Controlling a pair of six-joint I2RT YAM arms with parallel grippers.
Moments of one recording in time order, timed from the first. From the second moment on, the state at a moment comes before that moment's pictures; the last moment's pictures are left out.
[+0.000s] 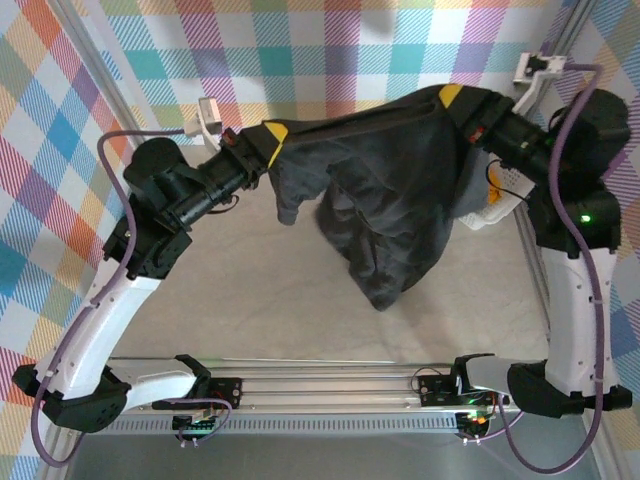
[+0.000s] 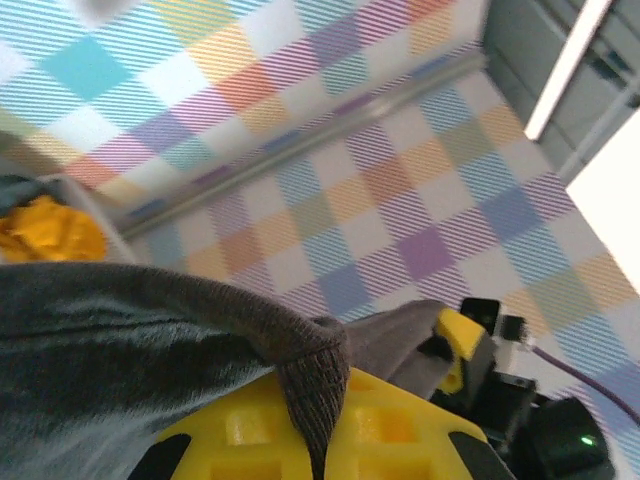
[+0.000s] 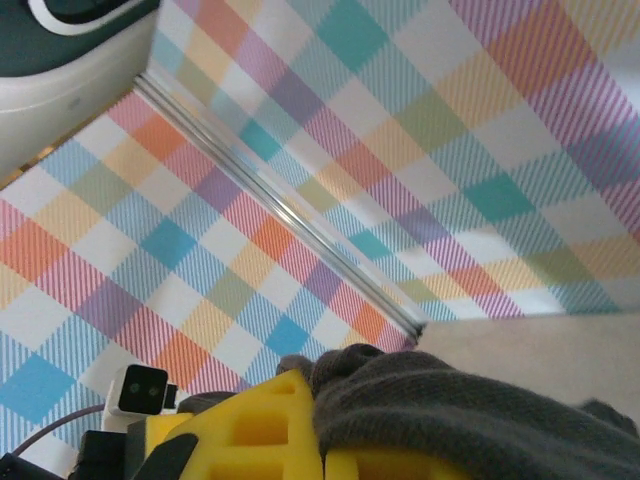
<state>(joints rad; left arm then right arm) -0.60 1.18 1.64 -0.32 0.21 -1.14 0.13 1.26 1.98 -0.60 -0.58 0.81</state>
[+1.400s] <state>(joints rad) -0.67 1.28 0.79 -0.64 0.11 -1.10 0.31 1.25 0.93 -0.65 -0.38 0.60</state>
